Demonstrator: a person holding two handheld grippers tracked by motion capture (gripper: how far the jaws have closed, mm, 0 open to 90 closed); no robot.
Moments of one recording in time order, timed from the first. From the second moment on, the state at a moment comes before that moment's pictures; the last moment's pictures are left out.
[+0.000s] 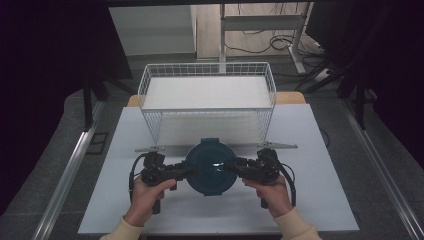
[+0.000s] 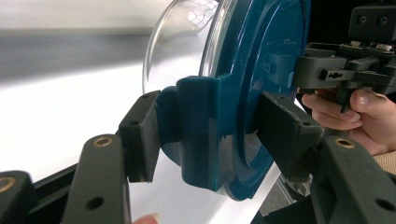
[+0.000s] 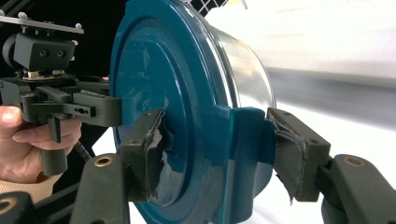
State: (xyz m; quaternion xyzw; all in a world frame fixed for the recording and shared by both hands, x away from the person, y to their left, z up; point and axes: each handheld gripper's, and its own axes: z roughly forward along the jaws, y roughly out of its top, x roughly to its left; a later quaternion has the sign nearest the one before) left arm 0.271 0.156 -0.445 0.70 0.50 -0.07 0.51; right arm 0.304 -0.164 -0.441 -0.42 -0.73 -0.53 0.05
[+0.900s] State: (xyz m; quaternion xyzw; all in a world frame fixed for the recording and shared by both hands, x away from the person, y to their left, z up) left arm 0.313 0.155 -0.369 0.70 0.47 -0.04 0.53; right arm 0.343 -0.168 -0.367 -0.40 -0.73 -0.56 0.02
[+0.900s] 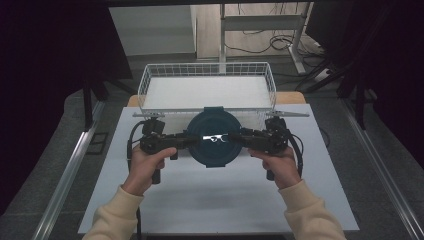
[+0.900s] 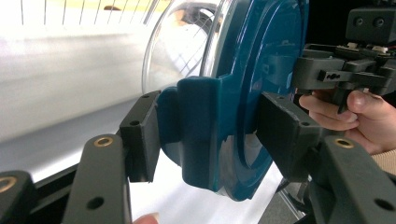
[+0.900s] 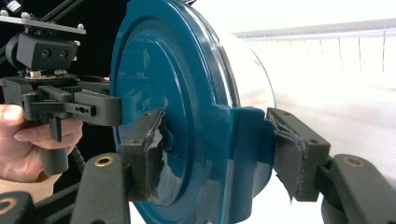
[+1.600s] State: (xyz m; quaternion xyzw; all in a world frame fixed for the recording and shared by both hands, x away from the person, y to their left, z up) left arm 0.347 0.159 -0.332 0.70 0.47 -0.04 0.54; right arm 0.373 -0.161 -0.328 -0.41 -0.72 -0.56 0.01
